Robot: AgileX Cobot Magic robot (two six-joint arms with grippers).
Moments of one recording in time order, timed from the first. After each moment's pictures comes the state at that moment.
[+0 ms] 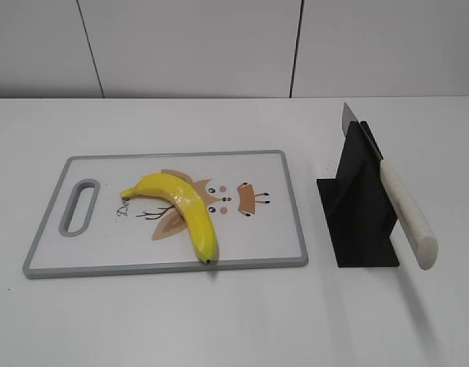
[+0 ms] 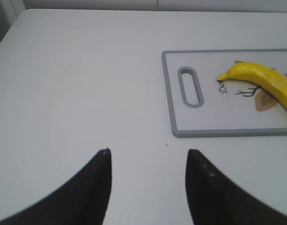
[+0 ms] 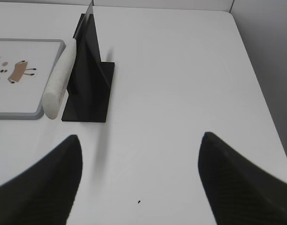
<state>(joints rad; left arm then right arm) -0.12 -0.01 -0.49 -0.02 1.09 0.06 0.02 -0.01 -0.51 0.10 1.04 -0.08</state>
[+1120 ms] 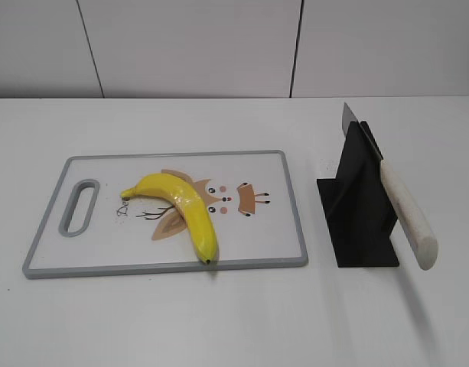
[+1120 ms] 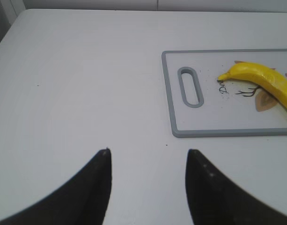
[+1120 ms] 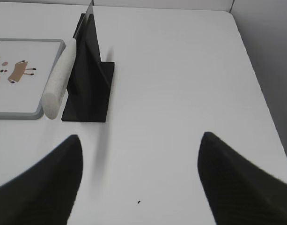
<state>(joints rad) -0.12 -0.01 -0.49 -0.02 1.09 0.06 0.02 -0.01 -0.51 0.10 1.04 -0.08</state>
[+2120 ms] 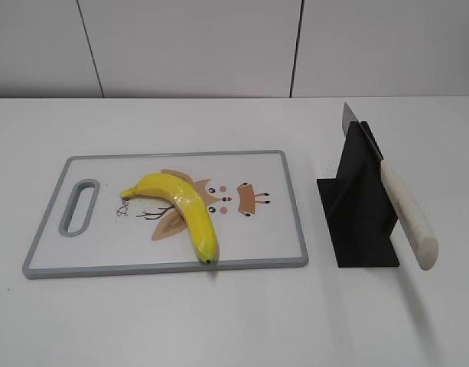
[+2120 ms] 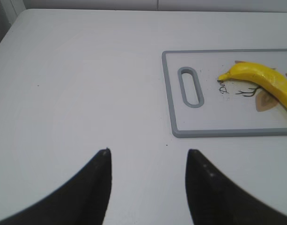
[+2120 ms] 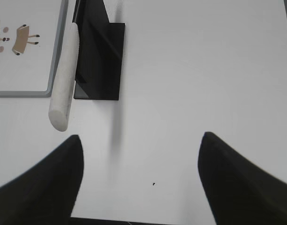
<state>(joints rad) -0.12 -0.01 -0.49 -0.02 1.09 0.06 0.02 0.61 -0.77 0.15 1.06 -0.07</state>
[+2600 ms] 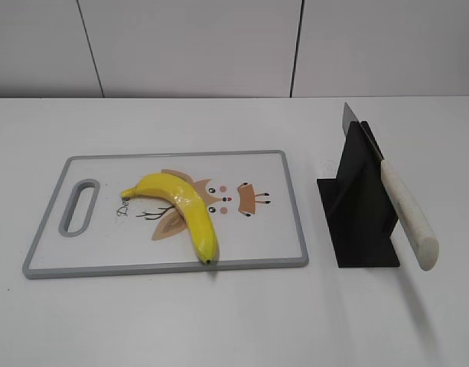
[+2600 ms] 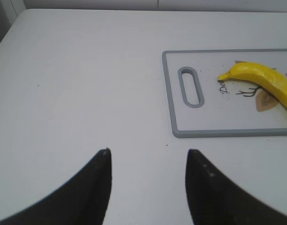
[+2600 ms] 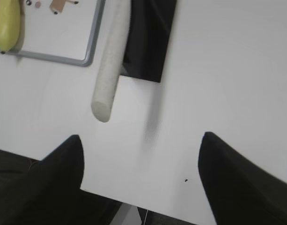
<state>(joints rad) -0.12 -0.01 -0.49 -0.02 1.09 0.06 0.22 0.84 -0.80 0.18 1.03 -0.07</state>
